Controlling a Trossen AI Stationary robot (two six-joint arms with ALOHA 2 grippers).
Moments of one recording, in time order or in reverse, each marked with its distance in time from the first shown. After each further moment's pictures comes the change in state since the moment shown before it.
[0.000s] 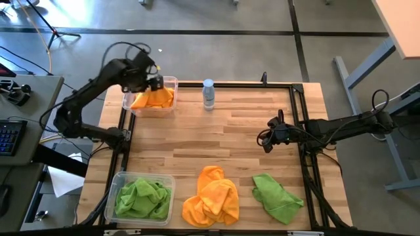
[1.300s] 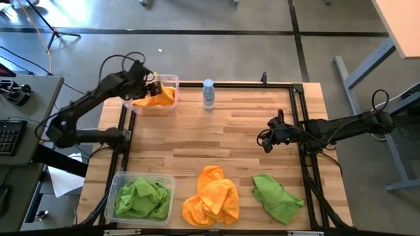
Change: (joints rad) left arm 0.018 -0.168 -0.299 0.282 -0.002 -0.036; right arm 0.000 0.000 0.000 0.000 0.001 0.002
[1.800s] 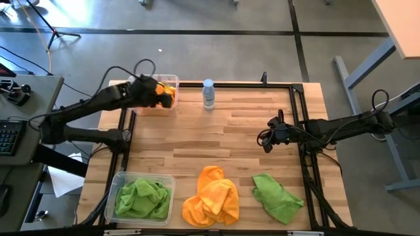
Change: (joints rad) left arm -0.450 -0.101 0.035 0.148 -0.072 -0.035; right arm 0.000 0.000 0.000 0.006 -0.001 0.001
